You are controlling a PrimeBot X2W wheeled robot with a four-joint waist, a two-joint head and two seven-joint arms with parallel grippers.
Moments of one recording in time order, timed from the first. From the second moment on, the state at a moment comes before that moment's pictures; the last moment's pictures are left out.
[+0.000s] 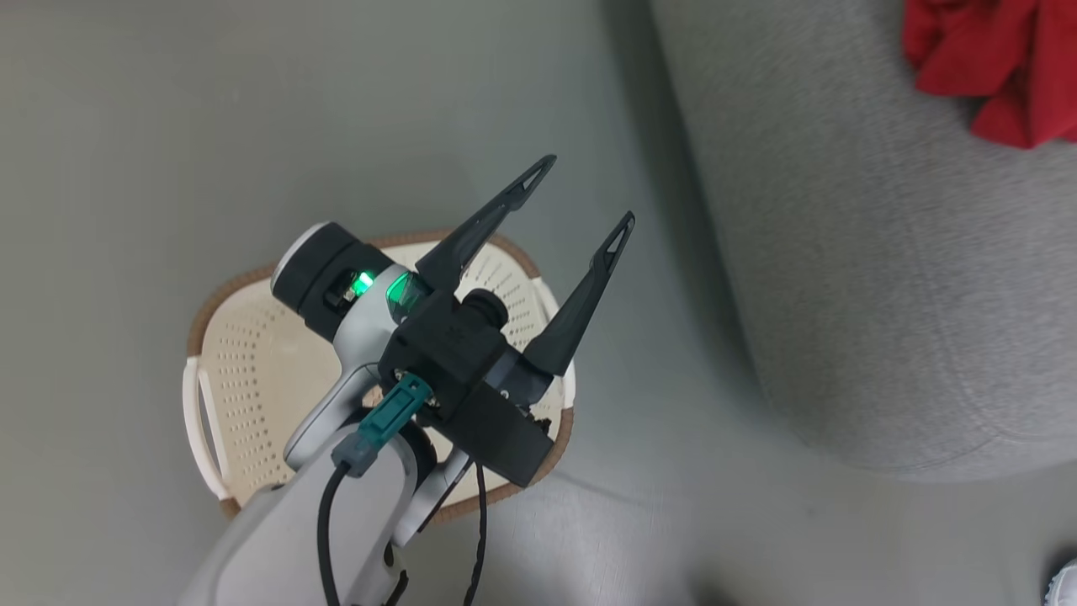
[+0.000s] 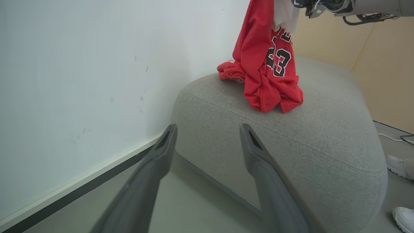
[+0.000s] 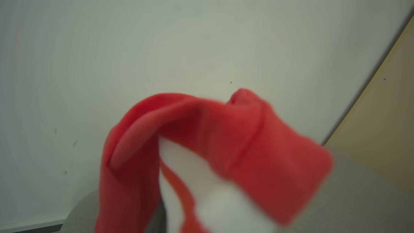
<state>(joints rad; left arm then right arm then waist) -0.58 0.16 -0.56 -0.07 -0.21 -0.06 0.00 -1.43 -0.55 0.38 0.91 0.47 -0.05 -0.17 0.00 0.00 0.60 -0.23</state>
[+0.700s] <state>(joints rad) -0.61 0.19 -0.56 -0.02 -0.19 -0.07 -0.01 -1.40 -0.45 0.42 1.14 0.45 -0.07 -0.18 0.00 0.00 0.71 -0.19</state>
